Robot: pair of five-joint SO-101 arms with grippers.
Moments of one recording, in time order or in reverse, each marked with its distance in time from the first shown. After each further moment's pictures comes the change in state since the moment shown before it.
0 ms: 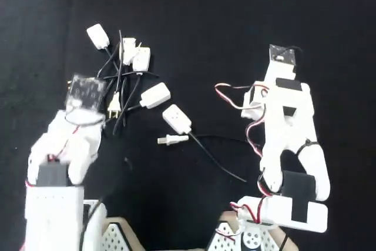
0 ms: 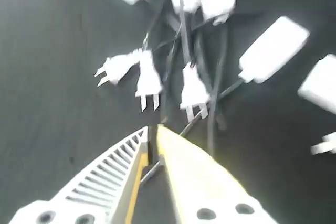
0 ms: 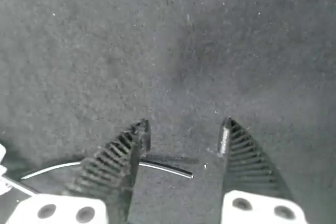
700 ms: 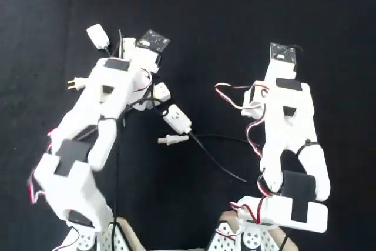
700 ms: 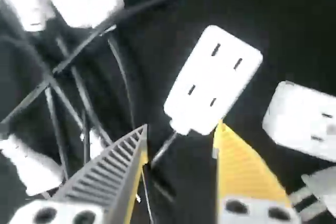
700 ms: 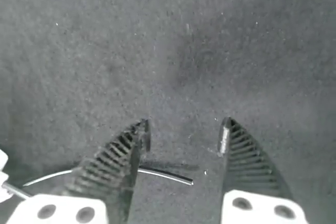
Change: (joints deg) left arm 12.7 80.9 -52.5 2.2 -1.1; right arm 0.0 0.0 0.0 -1.7 0.0
